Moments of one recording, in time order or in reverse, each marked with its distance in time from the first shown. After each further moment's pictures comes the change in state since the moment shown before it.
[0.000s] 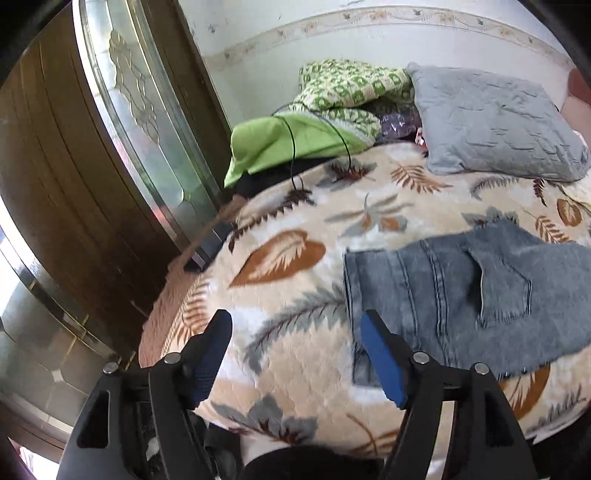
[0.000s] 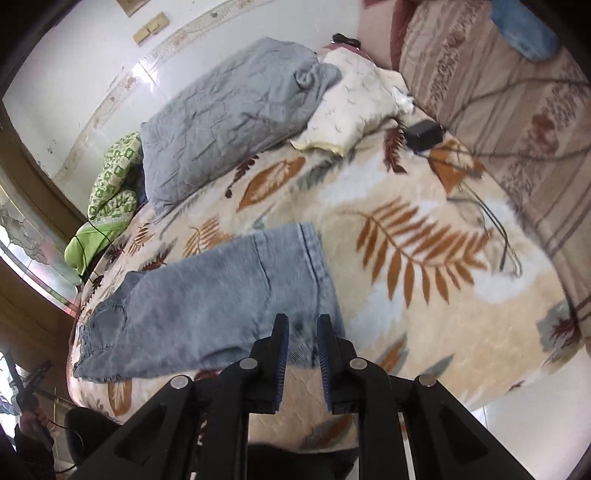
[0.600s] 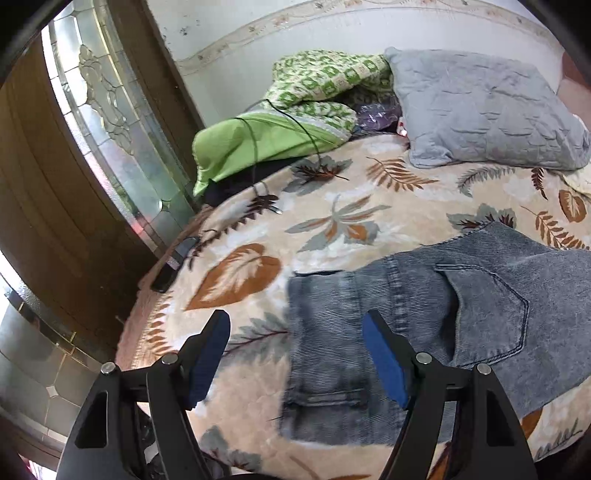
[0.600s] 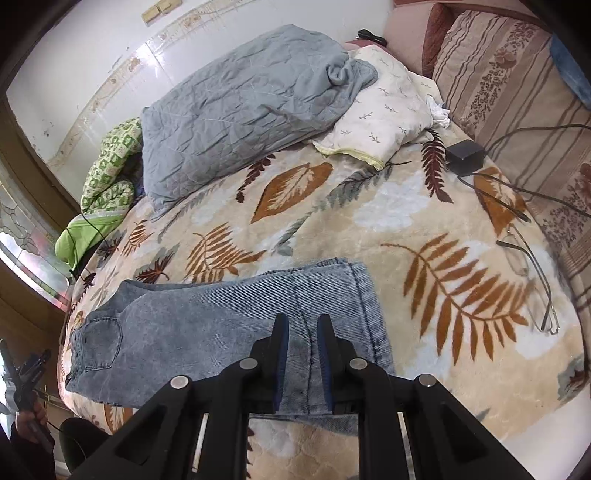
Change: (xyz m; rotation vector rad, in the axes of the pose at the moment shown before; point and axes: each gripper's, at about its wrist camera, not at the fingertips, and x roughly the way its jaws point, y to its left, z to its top) left arm 0.044 -0.072 0.030 0.039 0.043 -0.014; right arm 0.048 0.035 0.044 -0.046 0.038 -0.021
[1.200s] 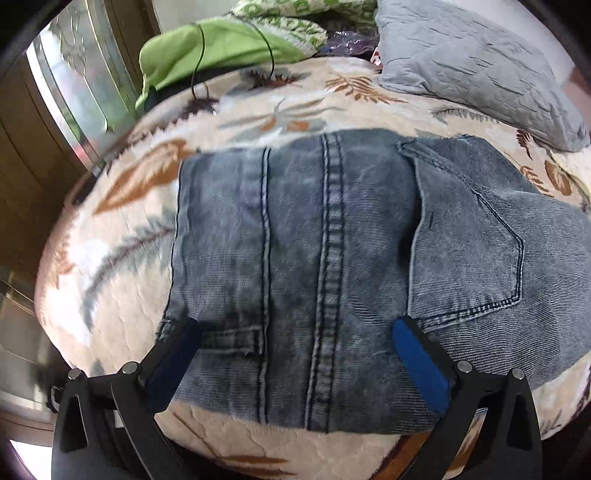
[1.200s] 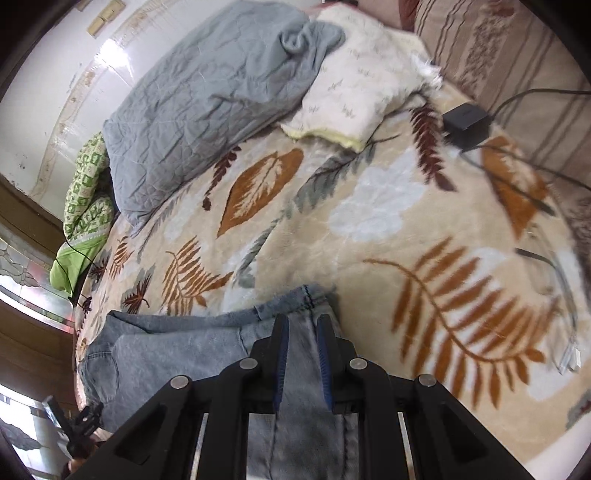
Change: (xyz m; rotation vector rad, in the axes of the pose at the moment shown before) left arm 0.061 -0.035 -0.056 -0.086 0.250 -0.198; right arm 0.070 -0.040 0.059 0.118 0.145 0.045
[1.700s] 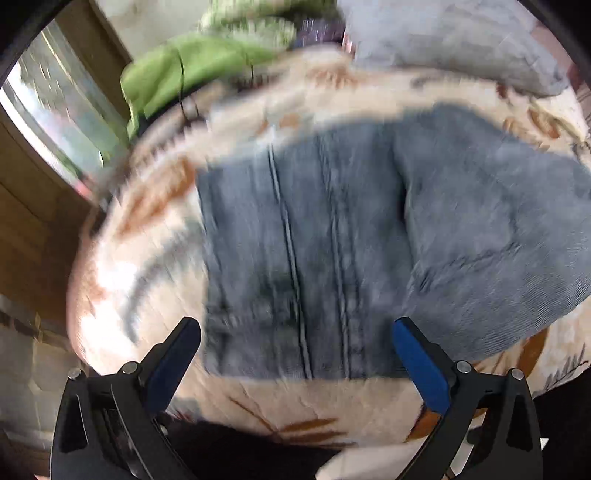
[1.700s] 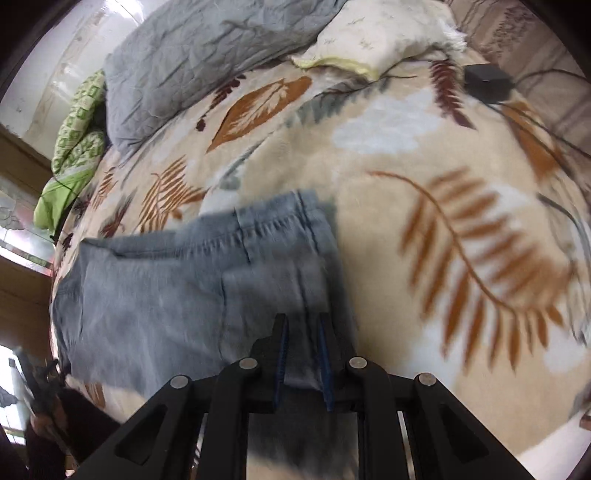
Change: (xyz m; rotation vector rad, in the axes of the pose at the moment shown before) left arm -0.043 -0.007 -0.003 0.203 -0.033 0.077; right arm 0.000 -0.014 -0.063 -0.109 0.093 -0.020
